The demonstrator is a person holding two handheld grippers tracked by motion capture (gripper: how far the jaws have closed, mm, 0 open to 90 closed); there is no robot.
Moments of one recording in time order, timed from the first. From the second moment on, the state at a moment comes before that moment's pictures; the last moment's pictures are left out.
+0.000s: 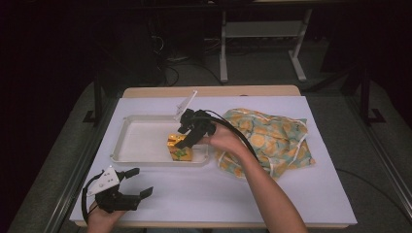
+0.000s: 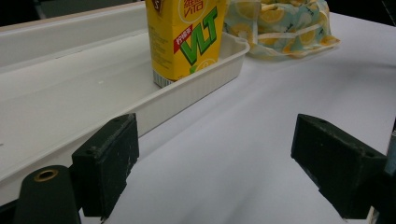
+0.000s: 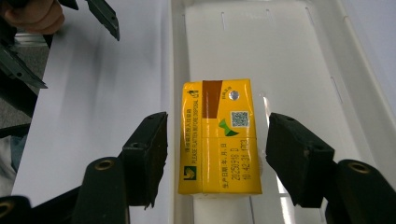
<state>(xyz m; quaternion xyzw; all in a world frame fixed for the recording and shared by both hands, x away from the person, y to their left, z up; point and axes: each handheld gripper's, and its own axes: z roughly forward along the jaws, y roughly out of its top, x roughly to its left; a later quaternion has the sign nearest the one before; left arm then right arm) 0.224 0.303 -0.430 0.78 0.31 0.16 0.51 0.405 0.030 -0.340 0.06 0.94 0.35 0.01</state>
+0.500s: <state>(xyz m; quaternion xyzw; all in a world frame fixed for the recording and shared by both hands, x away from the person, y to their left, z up) 0.225 0.303 -0.430 0.78 0.31 0.16 0.51 0.403 0.010 -0.328 0.08 0.93 0.37 0.01</state>
